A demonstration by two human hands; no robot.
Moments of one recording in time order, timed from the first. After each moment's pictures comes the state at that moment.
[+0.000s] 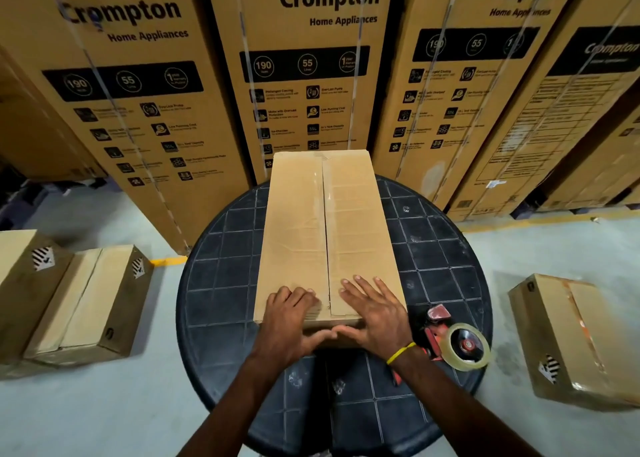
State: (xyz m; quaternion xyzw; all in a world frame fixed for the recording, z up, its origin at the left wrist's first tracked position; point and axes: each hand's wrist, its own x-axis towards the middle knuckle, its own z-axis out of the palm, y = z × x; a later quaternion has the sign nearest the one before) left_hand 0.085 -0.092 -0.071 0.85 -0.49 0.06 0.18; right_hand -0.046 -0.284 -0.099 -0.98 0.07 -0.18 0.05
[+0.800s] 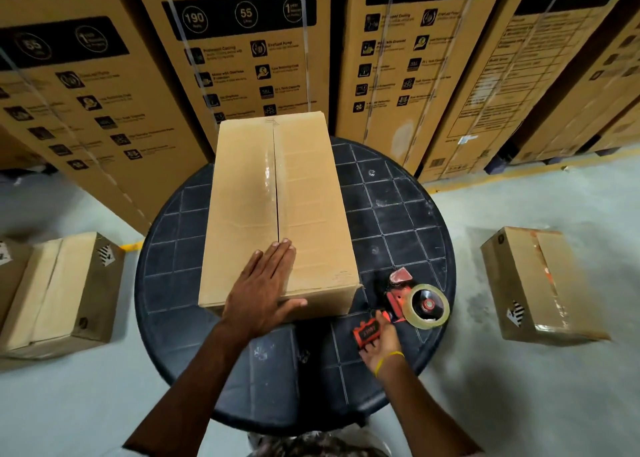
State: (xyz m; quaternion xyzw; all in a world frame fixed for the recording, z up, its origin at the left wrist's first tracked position) left_hand 0.080 -0.136 -0.077 0.83 -0.55 -0.02 0.01; right_hand -0.134 -0.297 -0.203 -0.10 0.60 -0.12 0.78
